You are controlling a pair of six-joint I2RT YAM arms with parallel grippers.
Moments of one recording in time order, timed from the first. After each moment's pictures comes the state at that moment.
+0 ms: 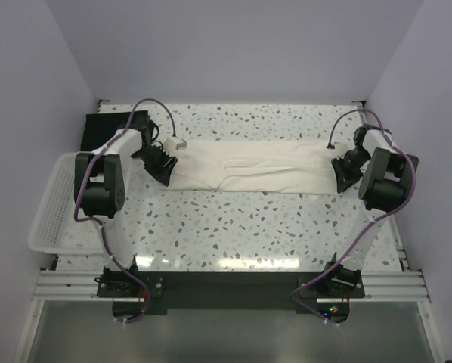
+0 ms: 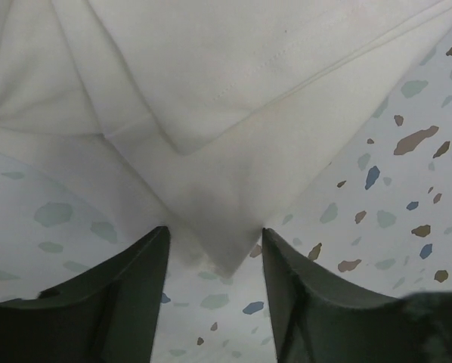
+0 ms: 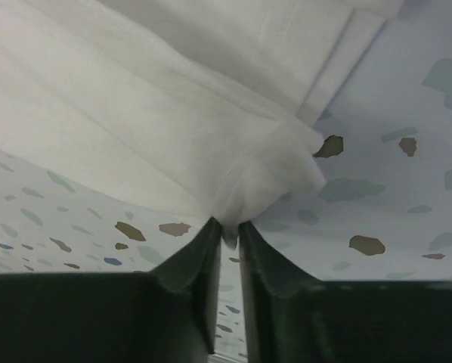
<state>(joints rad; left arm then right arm) -0.06 2.00 1.45 -0.92 0.41 0.71 -0.30 2.11 1.57 -1.10 -0.17 -0.62</state>
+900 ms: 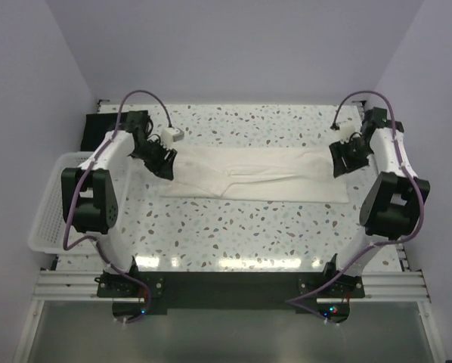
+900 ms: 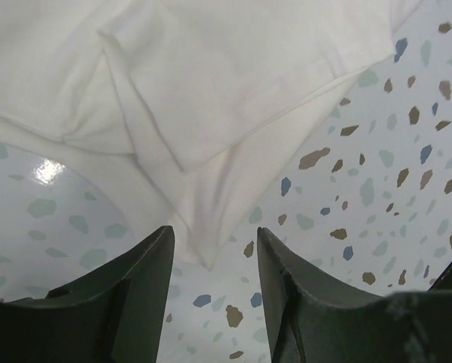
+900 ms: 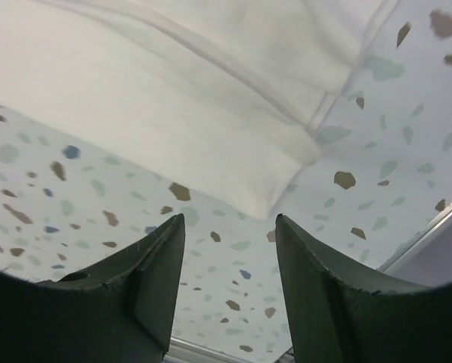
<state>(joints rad) -0.05 1.83 1.39 -0.93 0.55 0.66 -0.27 1.83 1.51 -1.09 -0.21 -0.63</state>
